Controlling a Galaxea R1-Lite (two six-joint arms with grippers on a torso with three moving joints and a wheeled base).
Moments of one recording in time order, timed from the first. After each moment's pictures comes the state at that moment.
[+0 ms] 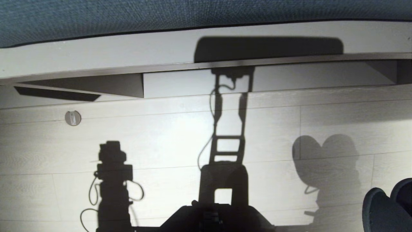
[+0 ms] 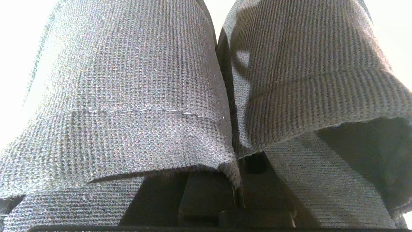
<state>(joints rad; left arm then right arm) 0.00 0.00 0.00 -0.01 0.00 -0.01 0.01 0.00 0.00 0.00 -0.01 0.00</state>
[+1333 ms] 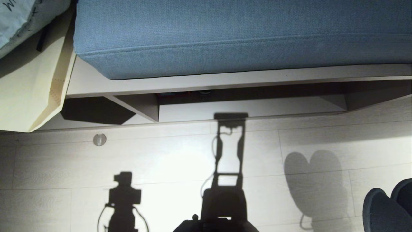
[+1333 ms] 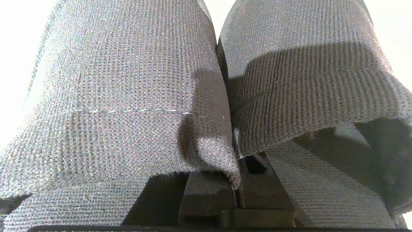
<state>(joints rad) 0.00 0.00 0.00 -0.01 0.00 -0.01 0.01 0.00 0.00 0.00 -0.01 0.00</state>
